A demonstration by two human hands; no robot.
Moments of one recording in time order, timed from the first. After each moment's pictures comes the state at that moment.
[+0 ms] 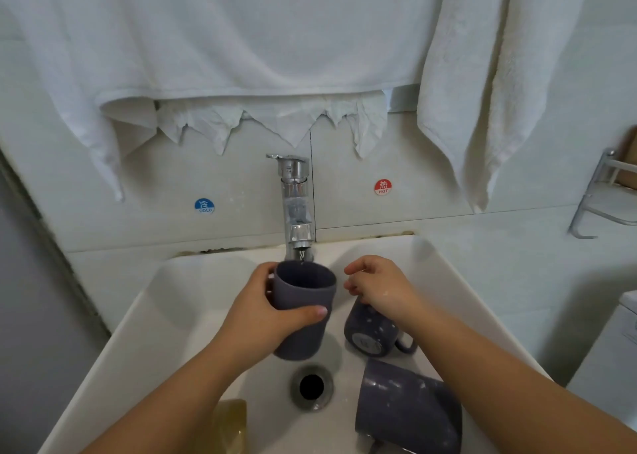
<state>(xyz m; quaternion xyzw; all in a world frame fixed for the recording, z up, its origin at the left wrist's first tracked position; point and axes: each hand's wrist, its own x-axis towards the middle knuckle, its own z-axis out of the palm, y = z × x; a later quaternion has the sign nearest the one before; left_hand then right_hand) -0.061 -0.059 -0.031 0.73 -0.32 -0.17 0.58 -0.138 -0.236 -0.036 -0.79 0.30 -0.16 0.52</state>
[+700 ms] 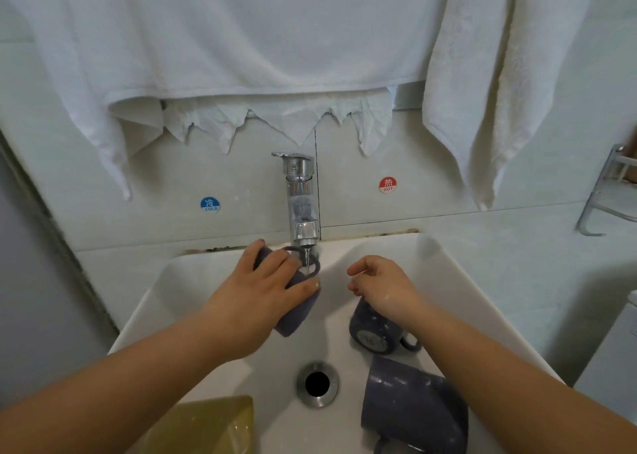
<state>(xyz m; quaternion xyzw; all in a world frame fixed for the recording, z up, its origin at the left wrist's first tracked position) -0.030 -0.044 -0.014 0.73 -0.62 0.25 -0.16 -0.137 -0.232 -0.040 -0.81 0.31 -0.15 0.48</state>
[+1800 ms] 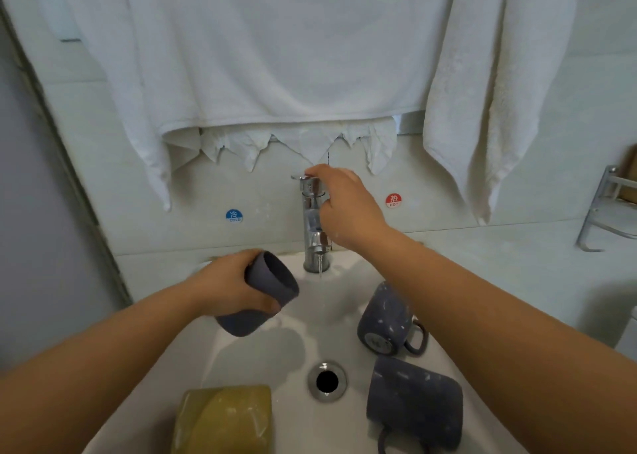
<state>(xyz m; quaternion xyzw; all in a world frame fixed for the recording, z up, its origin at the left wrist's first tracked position) -0.009 -0.007 0.030 0.89 -0.39 -0.09 0.23 -0.116 -0.178 0.087 -0.91 0.13 -0.30 0.26</state>
